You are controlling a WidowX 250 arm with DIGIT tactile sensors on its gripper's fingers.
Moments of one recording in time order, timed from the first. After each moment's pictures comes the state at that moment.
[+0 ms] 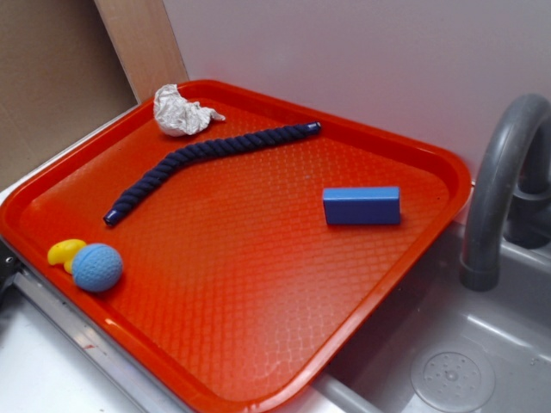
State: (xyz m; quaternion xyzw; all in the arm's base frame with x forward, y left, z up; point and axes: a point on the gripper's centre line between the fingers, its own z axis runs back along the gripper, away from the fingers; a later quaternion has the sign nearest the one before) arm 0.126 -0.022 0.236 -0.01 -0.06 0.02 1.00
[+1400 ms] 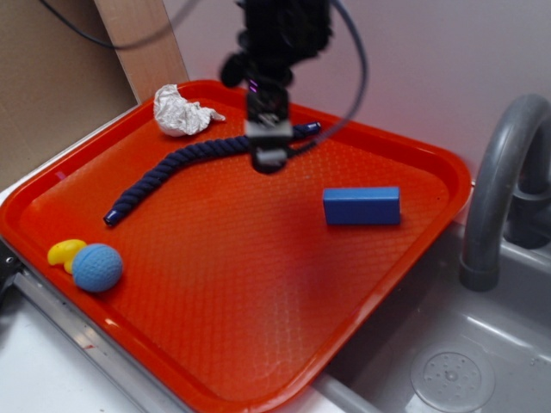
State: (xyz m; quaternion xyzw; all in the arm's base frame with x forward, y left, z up) arm 0.278 -0.218 0.114 0.09 0.05 -0.36 0.93
